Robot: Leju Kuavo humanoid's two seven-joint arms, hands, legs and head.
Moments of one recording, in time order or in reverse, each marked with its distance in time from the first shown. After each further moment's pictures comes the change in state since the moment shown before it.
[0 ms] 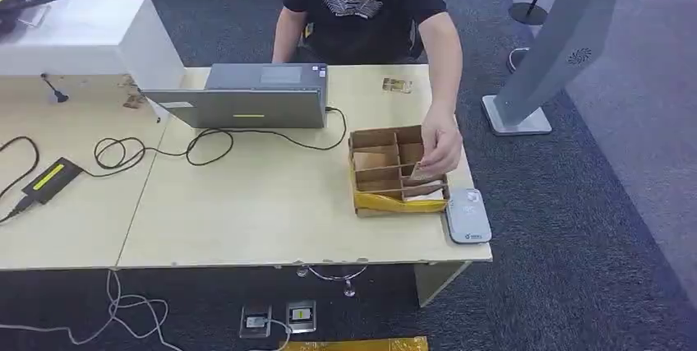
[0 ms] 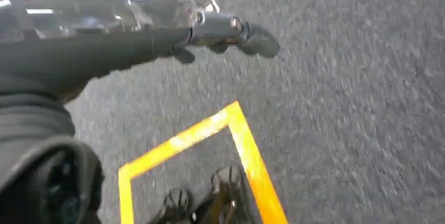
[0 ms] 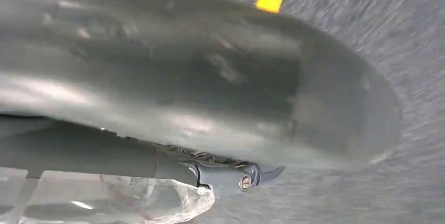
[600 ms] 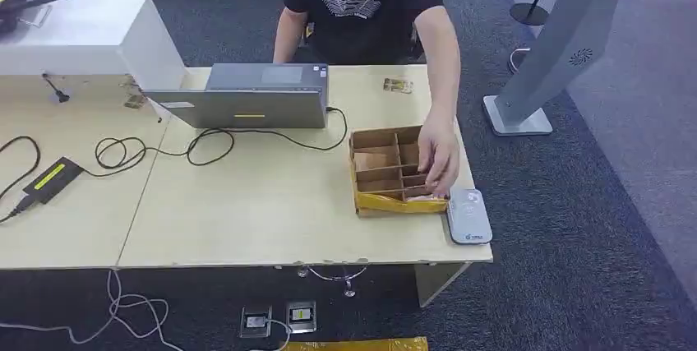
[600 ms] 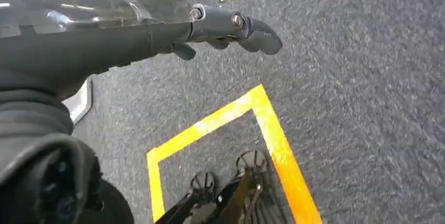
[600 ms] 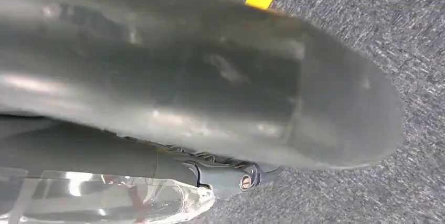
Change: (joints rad) left arm -0.002 0.001 0.006 0.000 -0.006 -0.062 0.109; right arm -0.044 0.005 -0.015 0.035 0.217 0.000 -0.037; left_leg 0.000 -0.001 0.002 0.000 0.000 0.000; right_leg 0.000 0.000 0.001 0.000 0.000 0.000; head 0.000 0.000
